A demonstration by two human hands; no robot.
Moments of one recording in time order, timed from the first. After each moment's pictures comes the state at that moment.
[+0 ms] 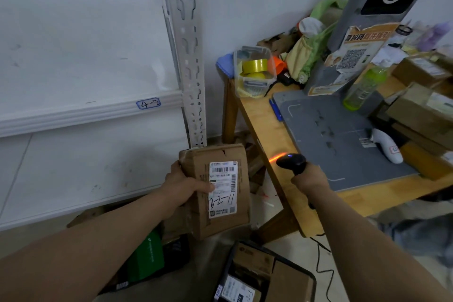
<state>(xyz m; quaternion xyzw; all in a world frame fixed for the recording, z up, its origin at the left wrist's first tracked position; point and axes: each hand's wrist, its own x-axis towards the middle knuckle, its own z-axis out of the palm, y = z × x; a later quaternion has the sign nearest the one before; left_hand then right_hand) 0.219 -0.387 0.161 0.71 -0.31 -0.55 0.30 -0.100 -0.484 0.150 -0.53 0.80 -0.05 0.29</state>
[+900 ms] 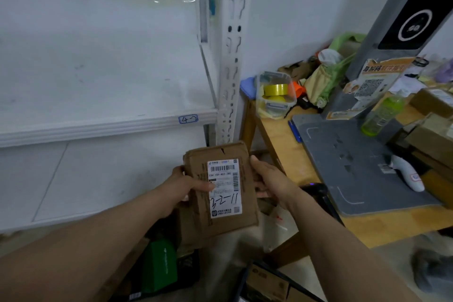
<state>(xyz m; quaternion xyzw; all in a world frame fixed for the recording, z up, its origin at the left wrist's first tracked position) 0.275 -0.360 0.221 0.68 -0.27 -0.59 0.35 0.040 -0.444 0.223 -0.51 0.54 -0.17 0.65</state>
